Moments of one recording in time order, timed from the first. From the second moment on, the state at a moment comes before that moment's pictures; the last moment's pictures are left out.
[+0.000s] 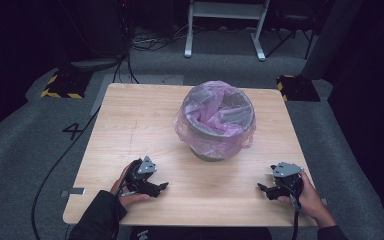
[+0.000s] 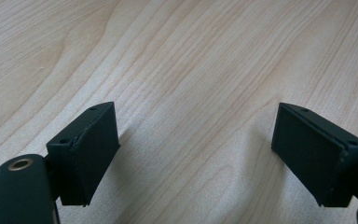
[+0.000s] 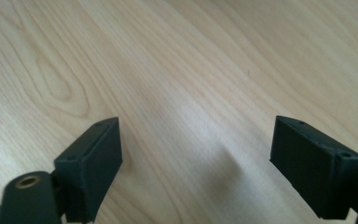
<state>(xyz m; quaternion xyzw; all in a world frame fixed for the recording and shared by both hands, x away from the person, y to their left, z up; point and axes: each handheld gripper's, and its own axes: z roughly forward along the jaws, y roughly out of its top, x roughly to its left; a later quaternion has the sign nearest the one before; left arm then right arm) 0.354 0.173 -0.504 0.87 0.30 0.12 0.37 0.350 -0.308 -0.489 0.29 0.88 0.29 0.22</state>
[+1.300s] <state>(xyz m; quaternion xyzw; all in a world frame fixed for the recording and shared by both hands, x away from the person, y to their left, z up) 0.356 0.171 -0.504 0.87 0.30 0.12 0.36 0.333 -0.351 -0.504 0.40 0.82 0.36 0.18</state>
